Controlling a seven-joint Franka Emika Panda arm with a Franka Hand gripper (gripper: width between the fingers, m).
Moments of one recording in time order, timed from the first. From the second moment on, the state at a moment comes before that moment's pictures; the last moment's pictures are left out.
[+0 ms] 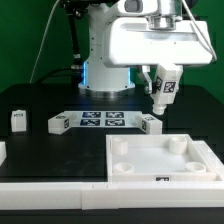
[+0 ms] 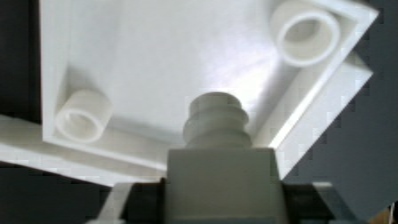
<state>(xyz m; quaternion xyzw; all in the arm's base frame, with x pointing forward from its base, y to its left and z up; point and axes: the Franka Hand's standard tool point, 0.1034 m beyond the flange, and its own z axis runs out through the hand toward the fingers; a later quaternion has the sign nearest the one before) 0.523 0.082 0.127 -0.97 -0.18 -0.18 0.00</state>
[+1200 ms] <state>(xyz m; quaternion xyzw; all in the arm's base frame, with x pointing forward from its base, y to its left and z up) 0.560 0.143 0.097 -0.96 -0.17 -0.23 0.03</state>
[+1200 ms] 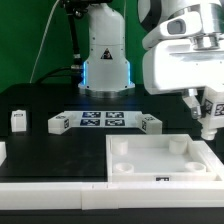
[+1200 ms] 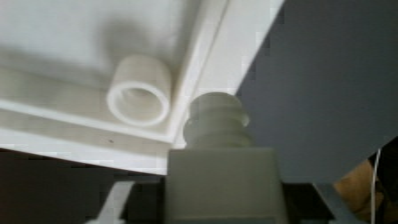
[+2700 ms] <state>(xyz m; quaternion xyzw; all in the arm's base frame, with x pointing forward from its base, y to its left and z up) 0.596 0.116 0.066 -0.95 -0.19 -0.24 0.01</state>
